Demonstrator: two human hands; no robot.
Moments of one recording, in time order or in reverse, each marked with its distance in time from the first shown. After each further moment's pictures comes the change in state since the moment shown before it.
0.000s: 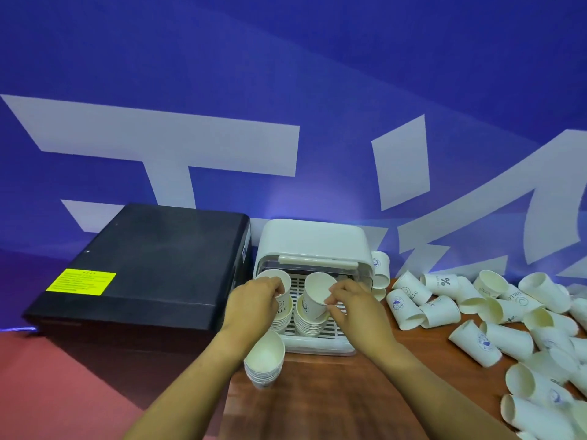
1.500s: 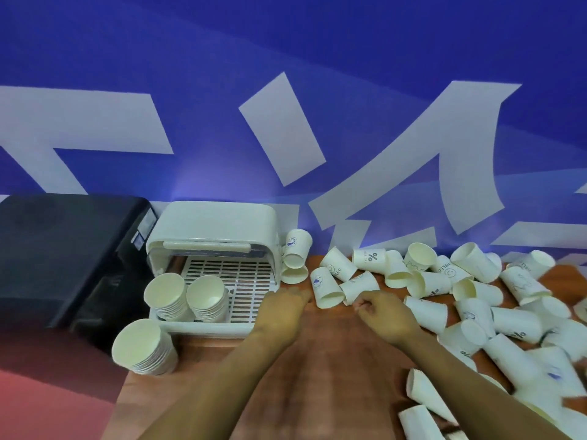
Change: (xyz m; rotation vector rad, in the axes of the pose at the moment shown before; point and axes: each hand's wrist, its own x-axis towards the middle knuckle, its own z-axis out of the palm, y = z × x) left_hand 0.025 0.224 0.130 0.147 -0.342 0.194; right_hand -0.059 0.239 -0.092 0.092 -0.370 0.392
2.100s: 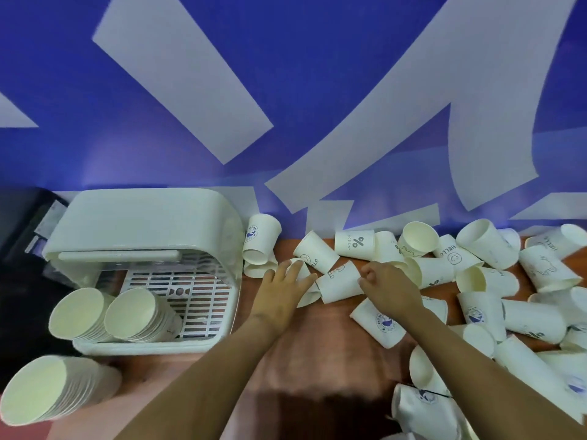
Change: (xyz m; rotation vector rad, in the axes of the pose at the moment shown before) left_hand 0.112 0.022 0.072 0.275 -0.157 0.090; right_hand 0.099 0.095 -0.001 -0.009 0.029 0.145
